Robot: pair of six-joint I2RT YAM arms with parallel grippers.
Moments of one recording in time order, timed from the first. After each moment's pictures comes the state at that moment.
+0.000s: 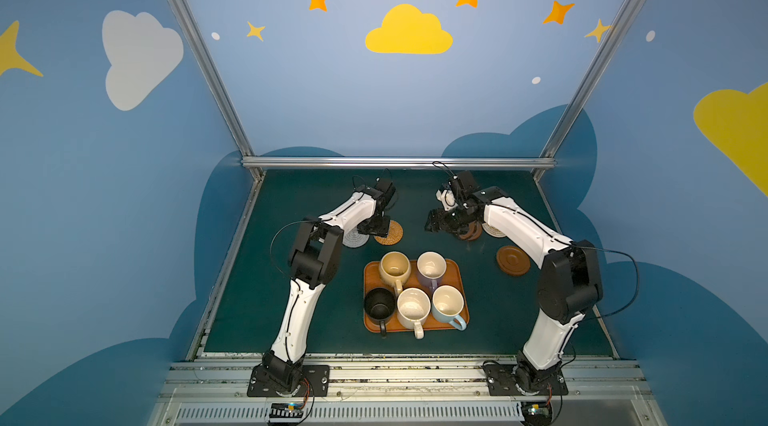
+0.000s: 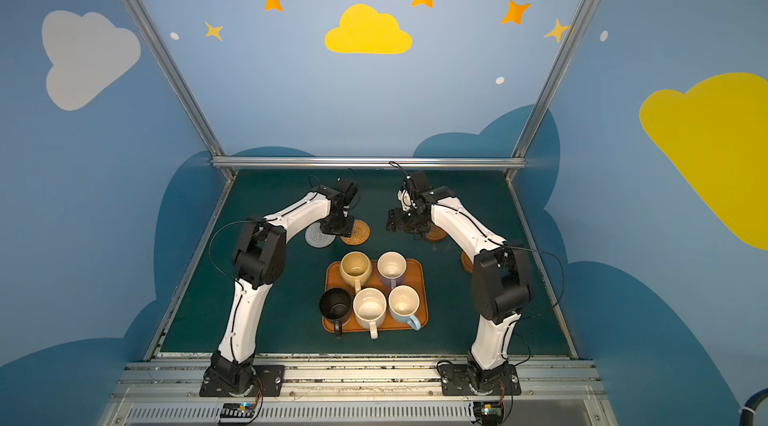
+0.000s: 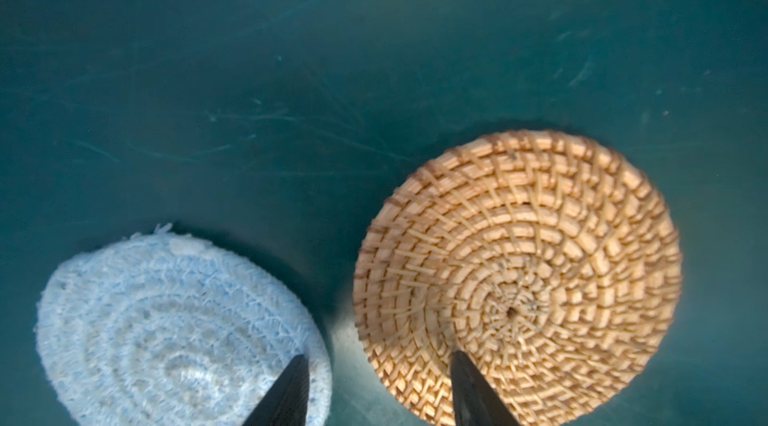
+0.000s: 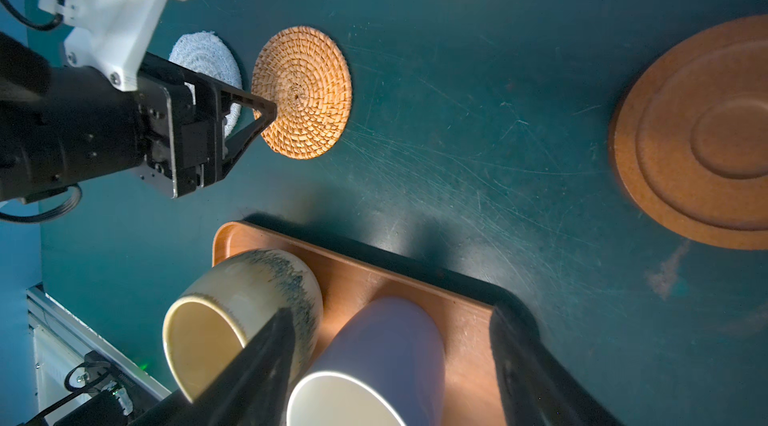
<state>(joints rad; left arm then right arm) -0.46 2.30 1.90 -0.98 -0.10 -0.32 0.46 1.82 1.52 -0.83 -0.26 0.32</state>
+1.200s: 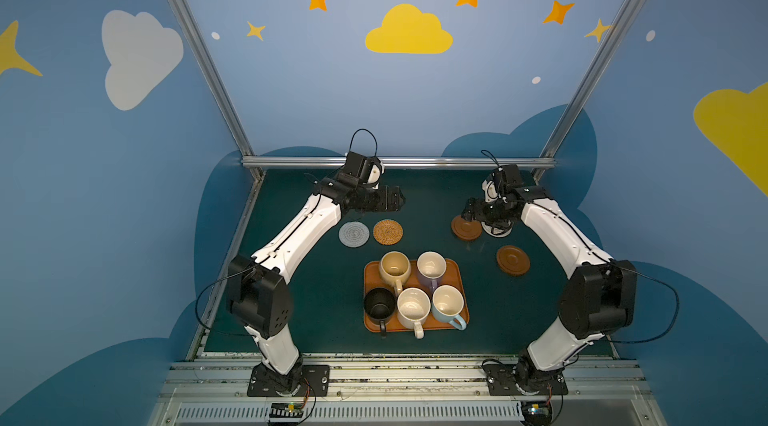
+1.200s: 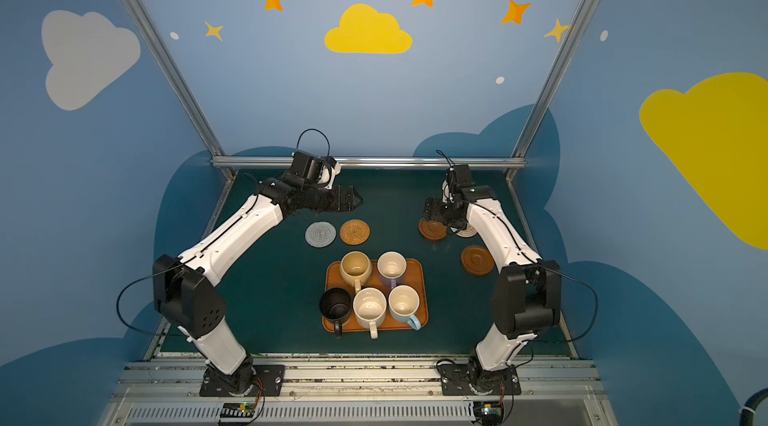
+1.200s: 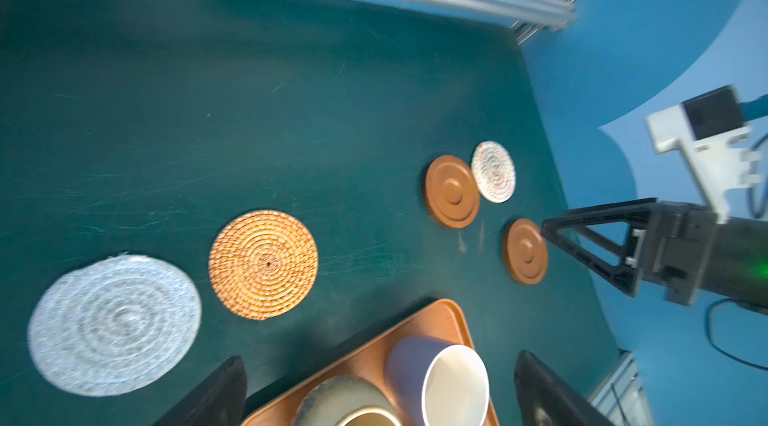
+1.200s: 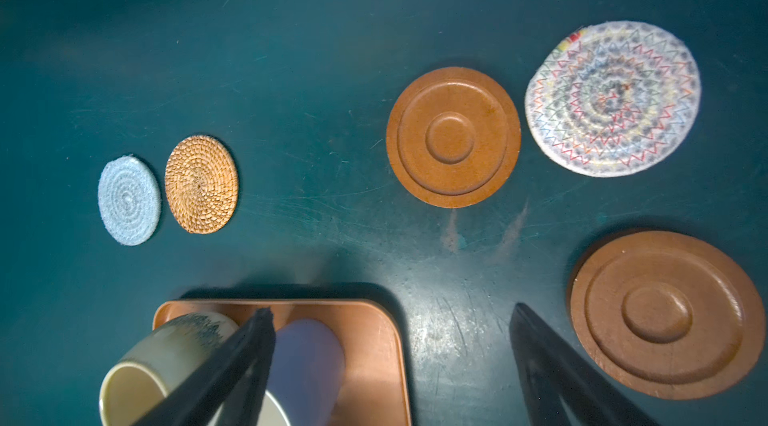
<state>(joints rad) -0.44 1.72 1.62 -0.68 0.30 -0.44 0.22 1.67 1.45 -0.85 -0.14 0.34</state>
